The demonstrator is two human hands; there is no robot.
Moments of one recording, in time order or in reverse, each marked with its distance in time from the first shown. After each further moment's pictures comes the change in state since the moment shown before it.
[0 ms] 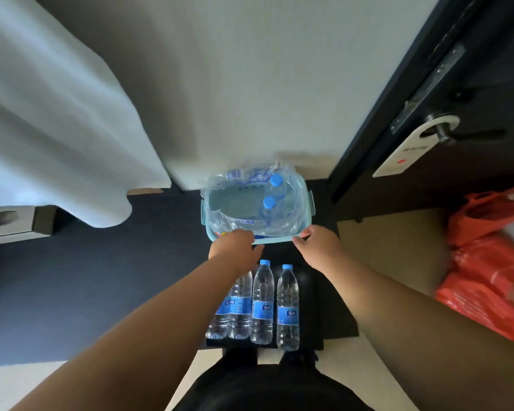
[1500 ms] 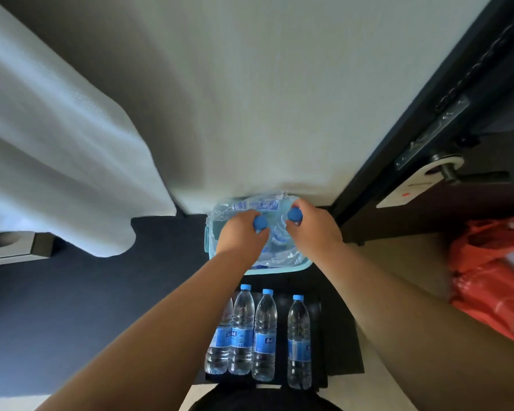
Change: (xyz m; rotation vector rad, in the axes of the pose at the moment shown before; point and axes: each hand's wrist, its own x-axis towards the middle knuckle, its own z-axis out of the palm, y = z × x) left_hand 0.037 0.016 -0.083 -0.563 0.310 -0.035; right_hand 0.027 -0.099 -0.069 -0.057 0.239 -0.347
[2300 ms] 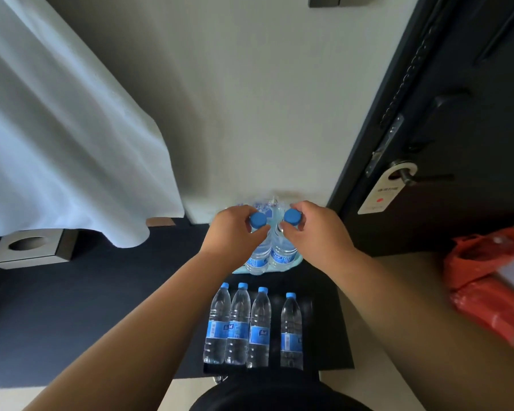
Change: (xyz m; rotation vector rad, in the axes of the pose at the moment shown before) left_hand -0.105 0.054 -0.073 -0.039 0.148 0.240; right_hand -0.110 -0.034 -0.089 0.099 0.149 -0.185
